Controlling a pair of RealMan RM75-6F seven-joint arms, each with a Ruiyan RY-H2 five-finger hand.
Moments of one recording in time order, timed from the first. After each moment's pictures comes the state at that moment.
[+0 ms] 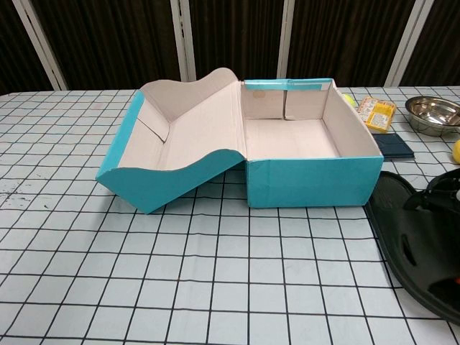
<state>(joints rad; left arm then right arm) -0.14 -1.16 -0.09 -1.54 1.36 1.40 0.11 0.24 -1.36 0.00 -1.72 -1.44 1.18 -0.55</state>
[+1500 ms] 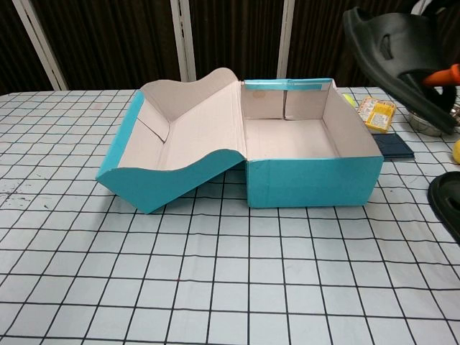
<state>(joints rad) -0.14 -1.16 -0.09 -1.53 1.35 1.39 0.07 0.51 -1.07 0.31 -1.94 -1.21 1.11 -0.25</state>
